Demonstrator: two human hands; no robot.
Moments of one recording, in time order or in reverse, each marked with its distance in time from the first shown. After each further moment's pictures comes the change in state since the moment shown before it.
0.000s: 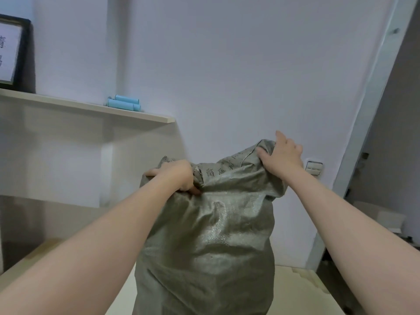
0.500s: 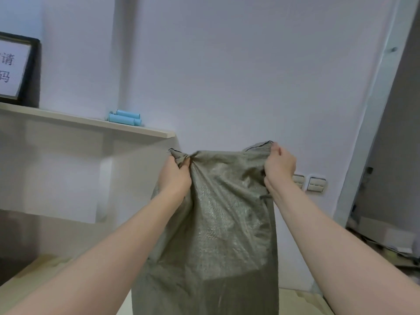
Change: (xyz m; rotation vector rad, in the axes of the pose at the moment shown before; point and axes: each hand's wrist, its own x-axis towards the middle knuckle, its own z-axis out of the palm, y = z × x) left_hand 0.002 0.014 0.000 -1.077 0.625 -0.054; right_hand 0.025 -0.027 0.014 0.789 0.349 0.194
